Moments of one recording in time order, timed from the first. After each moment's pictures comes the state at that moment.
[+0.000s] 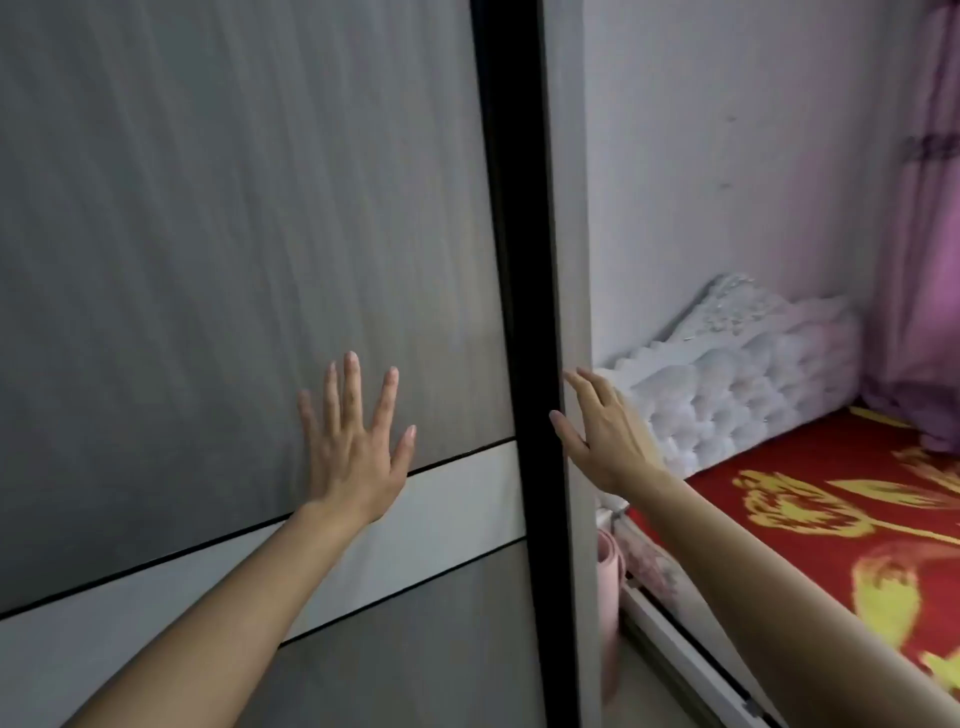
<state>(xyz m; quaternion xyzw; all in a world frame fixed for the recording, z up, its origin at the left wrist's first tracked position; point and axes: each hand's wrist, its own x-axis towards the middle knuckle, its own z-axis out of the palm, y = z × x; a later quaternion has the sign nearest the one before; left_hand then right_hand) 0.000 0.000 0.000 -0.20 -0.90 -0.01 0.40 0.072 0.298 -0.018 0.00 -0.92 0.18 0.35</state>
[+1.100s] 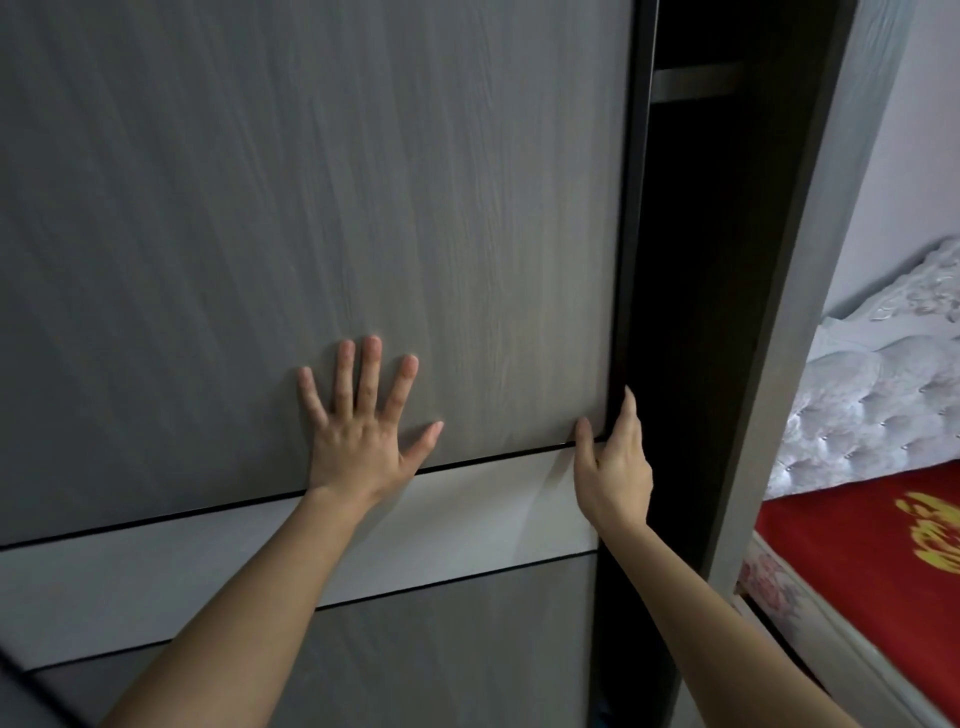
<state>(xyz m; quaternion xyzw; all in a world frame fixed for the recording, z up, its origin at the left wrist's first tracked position) -0.089 -0.127 -0.053 -0.12 -0.84 0.10 0.51 -0.041 0.147 -0.101 -0.10 -0.82 0.45 0.33</state>
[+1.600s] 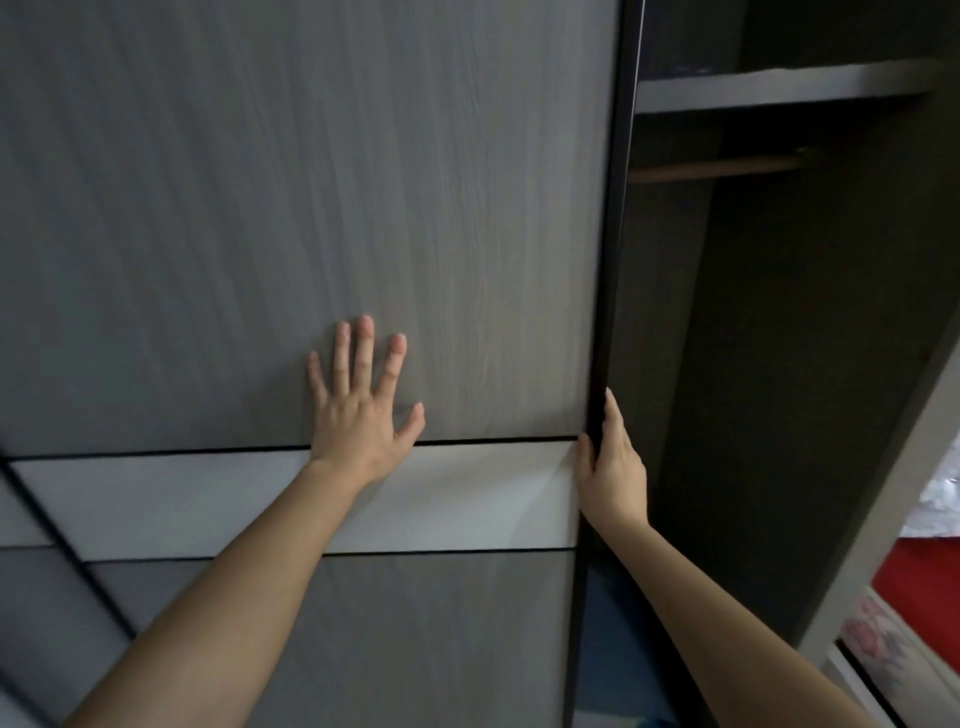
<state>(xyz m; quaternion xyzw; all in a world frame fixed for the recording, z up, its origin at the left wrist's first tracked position) -0.027 -0.285 -0.041 -0.02 -0.92 0.07 0.38 -0.022 0.005 -0.109 0.02 -0.85 0.44 0.28</state>
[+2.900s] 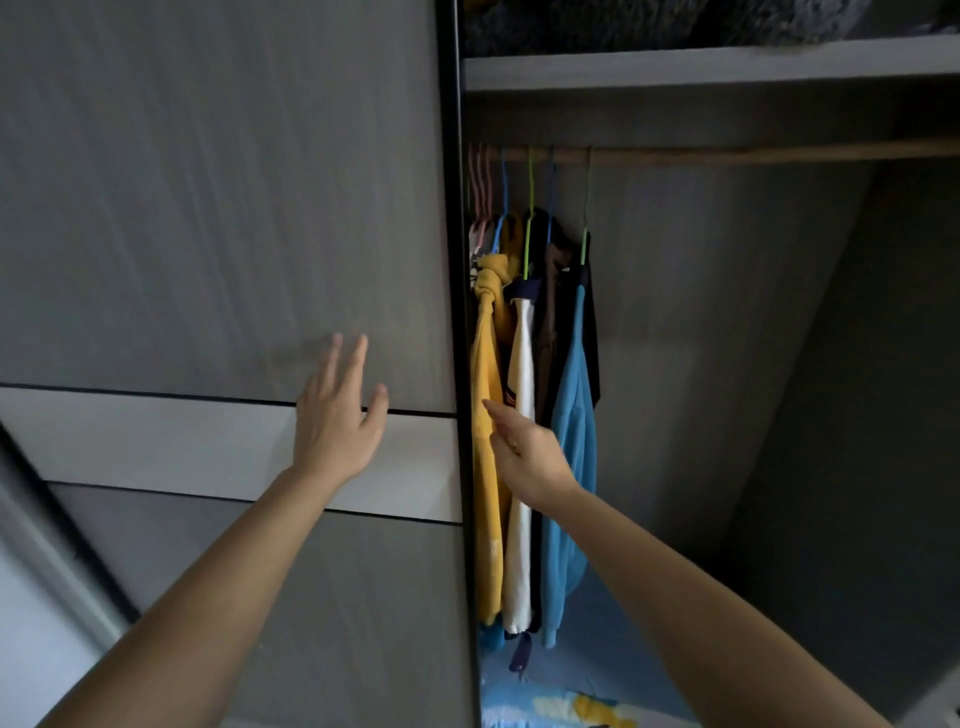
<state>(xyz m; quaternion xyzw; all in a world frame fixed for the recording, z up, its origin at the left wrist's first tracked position) 0.041 -0.456 -0.053 0.07 -0.92 -0.18 0.33 -0.017 -0.219 -0.108 0.25 -0.85 0.45 0.06</state>
